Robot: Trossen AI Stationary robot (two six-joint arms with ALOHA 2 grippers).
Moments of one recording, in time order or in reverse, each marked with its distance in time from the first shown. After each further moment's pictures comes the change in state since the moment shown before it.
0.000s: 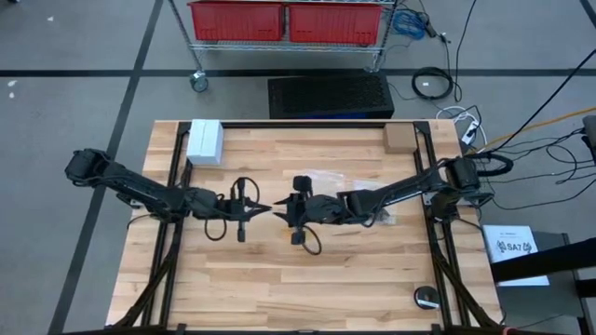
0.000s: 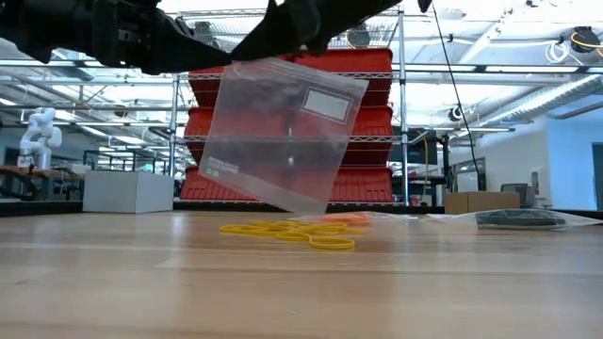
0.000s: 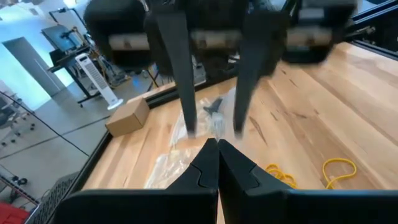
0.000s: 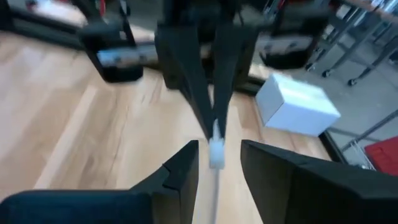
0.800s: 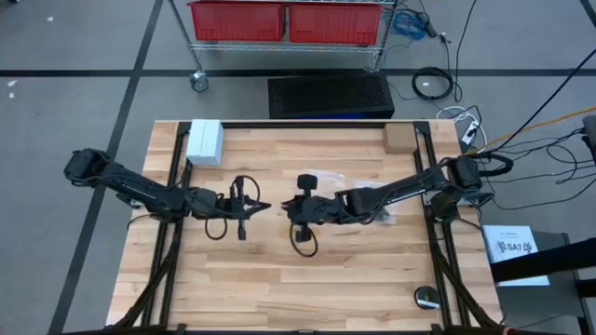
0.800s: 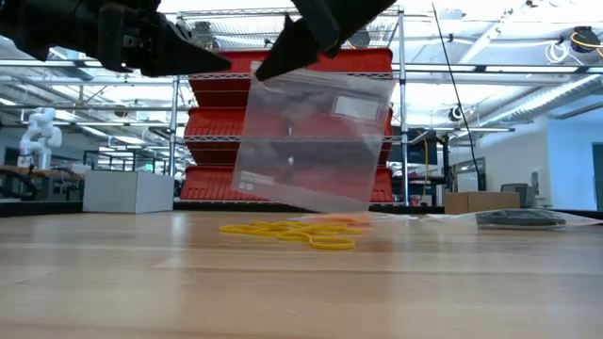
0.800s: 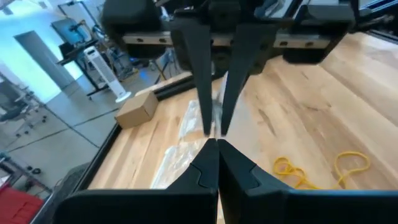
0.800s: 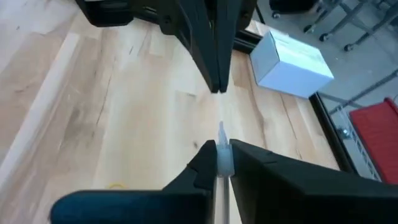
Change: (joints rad) left arm 0.000 -0.010 0.010 -0.043 -0.042 0.001; right arm 0.003 0.005 0.076 -0.272 0.068 0.031
